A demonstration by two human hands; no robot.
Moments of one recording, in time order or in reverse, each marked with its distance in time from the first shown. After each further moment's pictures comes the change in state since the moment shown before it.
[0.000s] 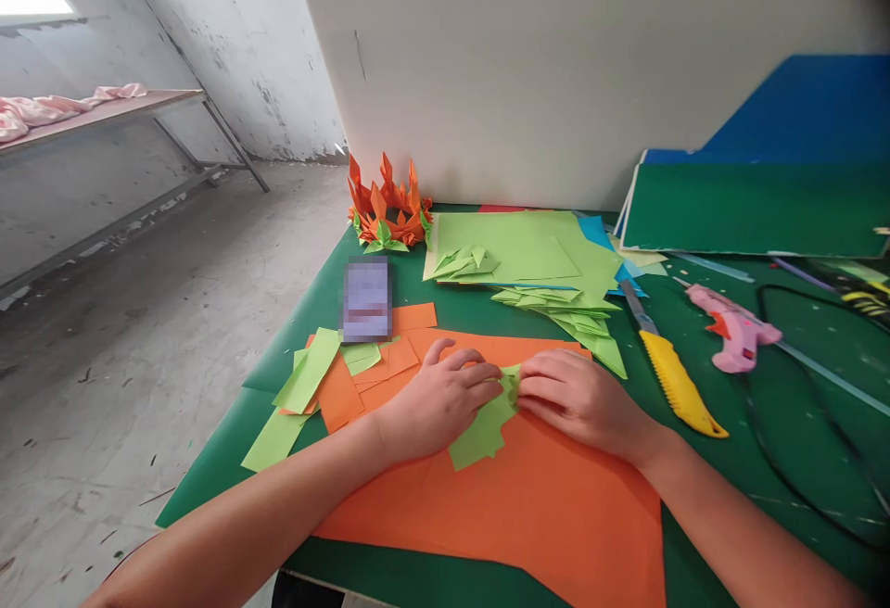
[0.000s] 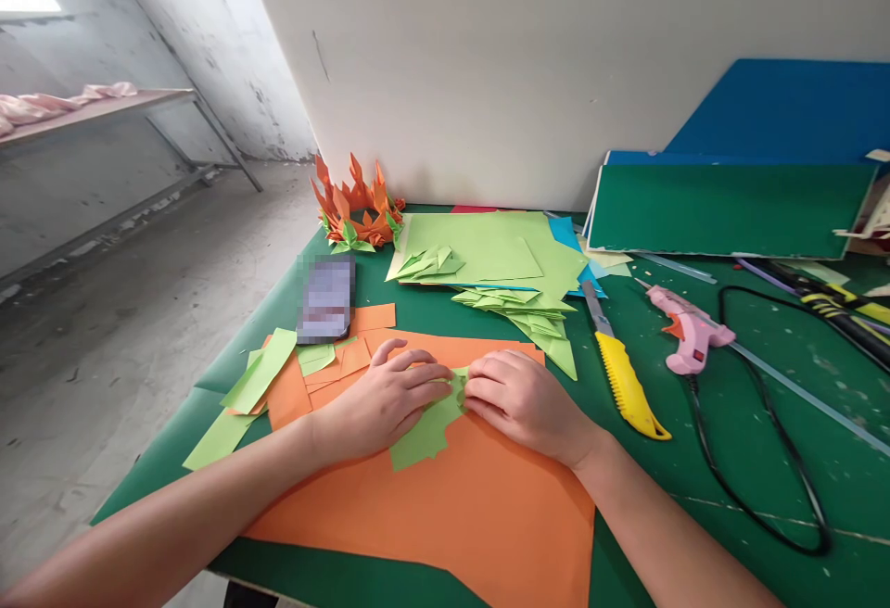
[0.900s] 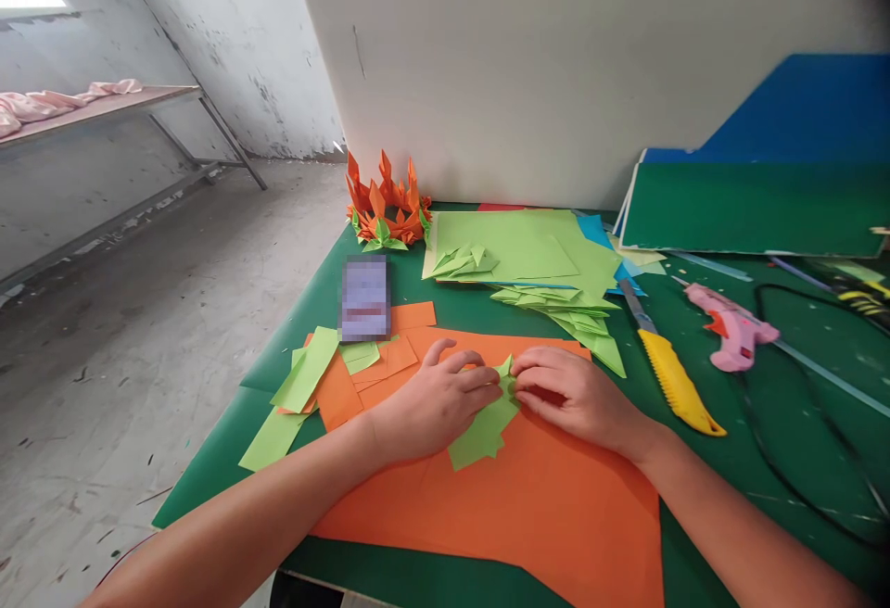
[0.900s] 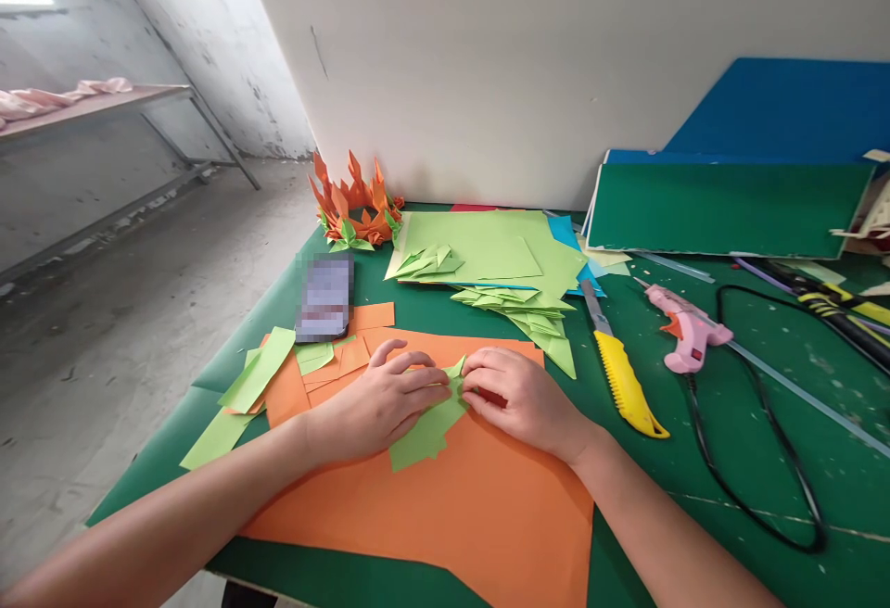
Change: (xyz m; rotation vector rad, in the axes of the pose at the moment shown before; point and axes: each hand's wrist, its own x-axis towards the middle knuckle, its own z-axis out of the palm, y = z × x) left_hand -0.002 0.000 -0.005 0.010 0.007 0.069; right_hand 0.004 -0.002 0.001 0.191 0.000 0.098
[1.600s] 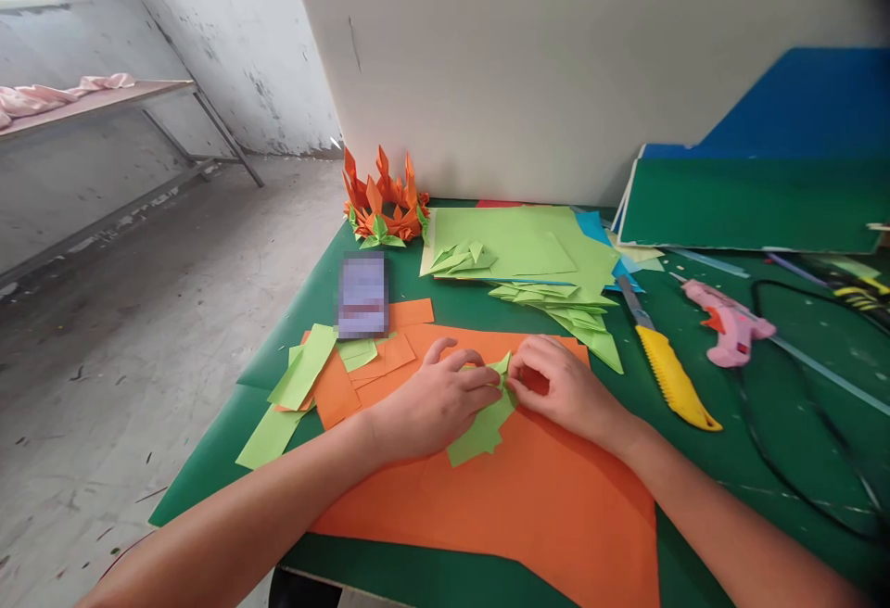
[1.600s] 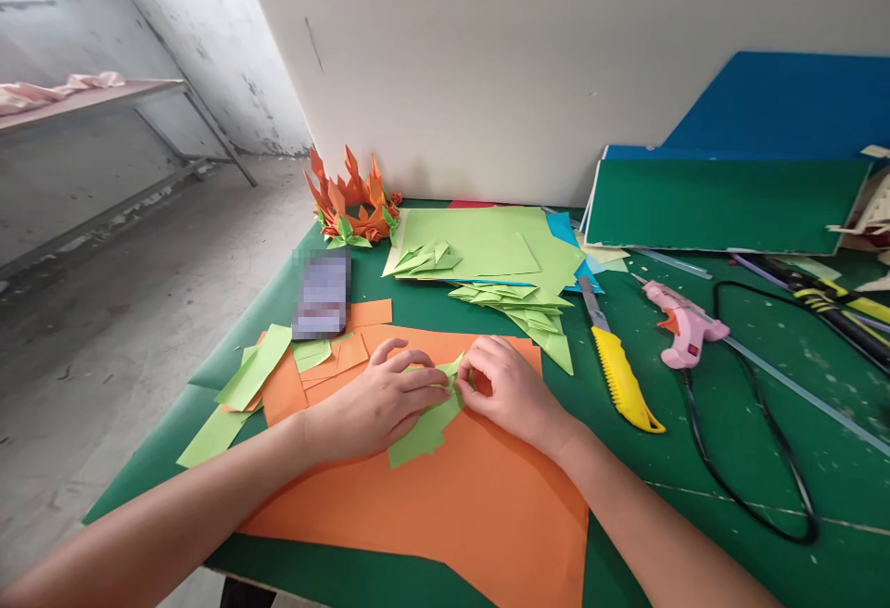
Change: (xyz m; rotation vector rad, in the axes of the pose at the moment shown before) left_hand 0.002 0.002 0.000 -0.031 -0.009 0.012; right_hand 0.008 -0.005 0.011 0.002 0.020 0.213
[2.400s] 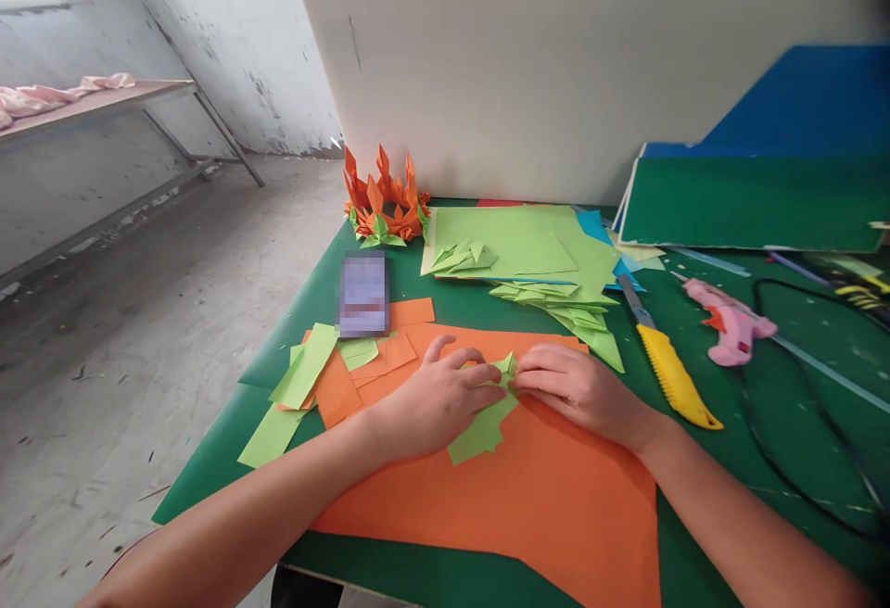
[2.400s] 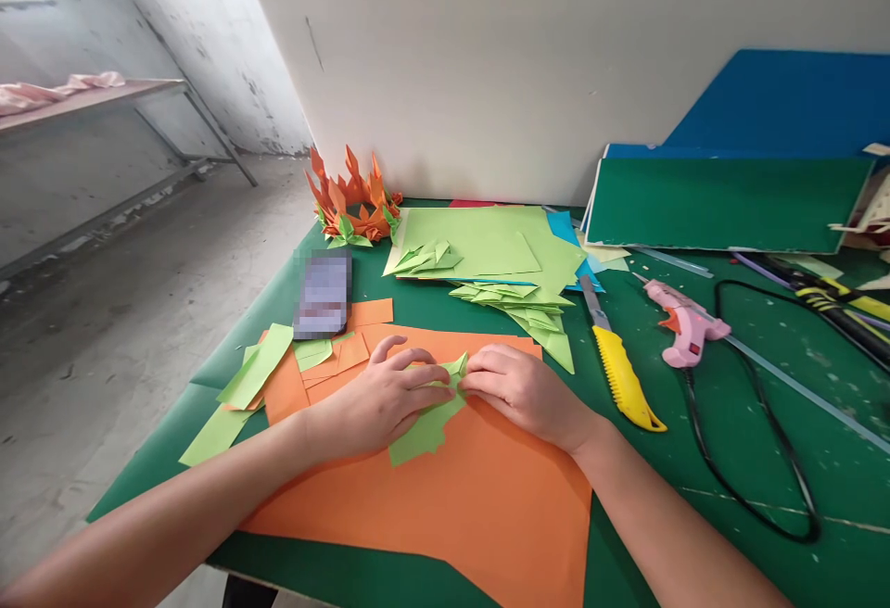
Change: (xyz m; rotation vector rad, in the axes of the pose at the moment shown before) left_hand 0.001 0.002 -0.002 0.045 -0.064 -0.030; right_hand -0.008 0.019 -0.014 -0.045 -0.049 -0.344
